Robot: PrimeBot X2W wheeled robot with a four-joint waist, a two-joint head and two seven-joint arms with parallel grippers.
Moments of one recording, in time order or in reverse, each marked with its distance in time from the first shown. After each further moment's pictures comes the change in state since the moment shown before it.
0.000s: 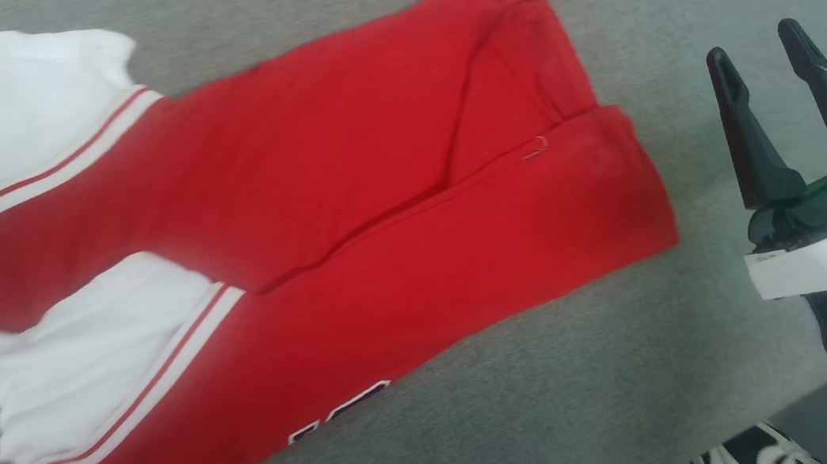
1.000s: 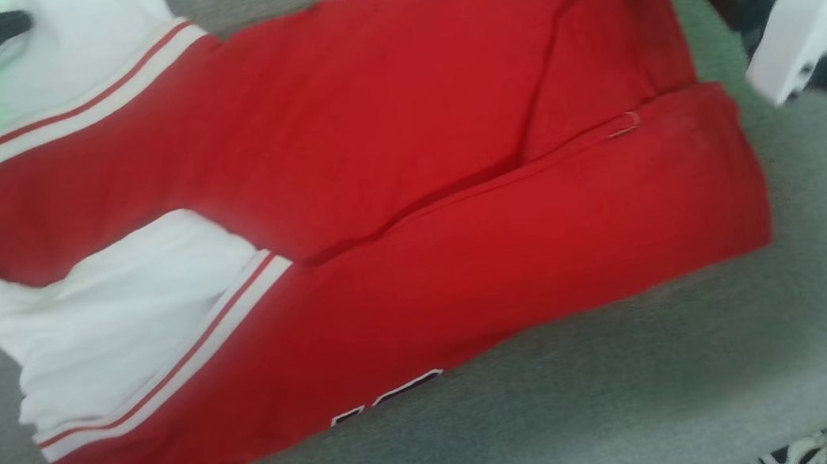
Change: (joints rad) left arm -0.131 -0.104 -0.020 -0.096 -0.119 -0.031 0.351; right arm -0.520 -0.170 0.176 0.267 0.151 0.000 0.557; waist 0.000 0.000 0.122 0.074
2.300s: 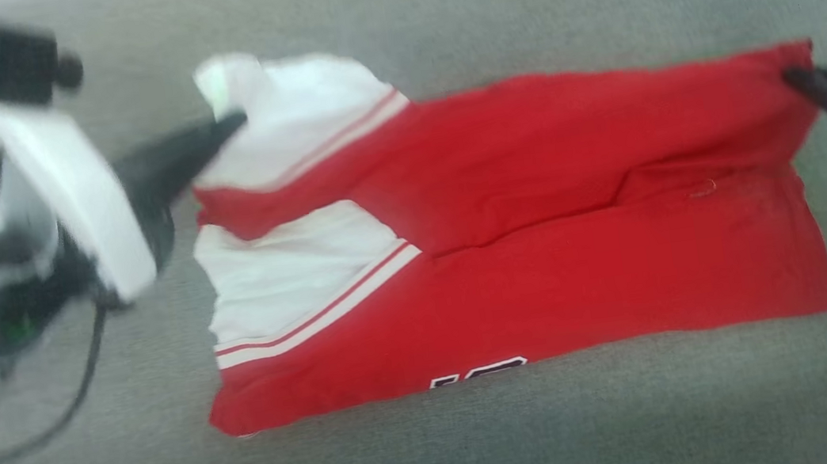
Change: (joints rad) left arm 0.325 0.077 -0.036 -0.510 -0.070 -0.001 -0.511; right arm 0.201 -0.182 -0.061 -0.015 0.190 0.000 0.289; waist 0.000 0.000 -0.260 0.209
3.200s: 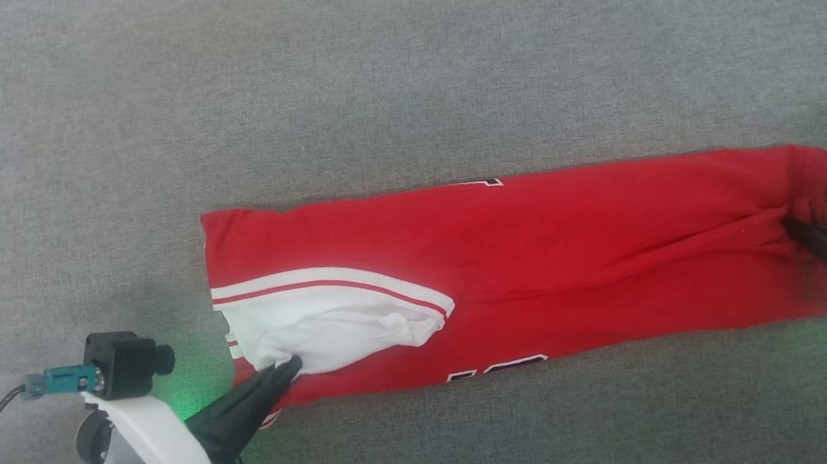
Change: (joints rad) left arm 0.447 0.043 -0.194 -0.050 0.091 -0.002 -0.409; right arm 0.407 0.094 -0.170 -0.103 -0.025 0.000 -0.067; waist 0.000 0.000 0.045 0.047
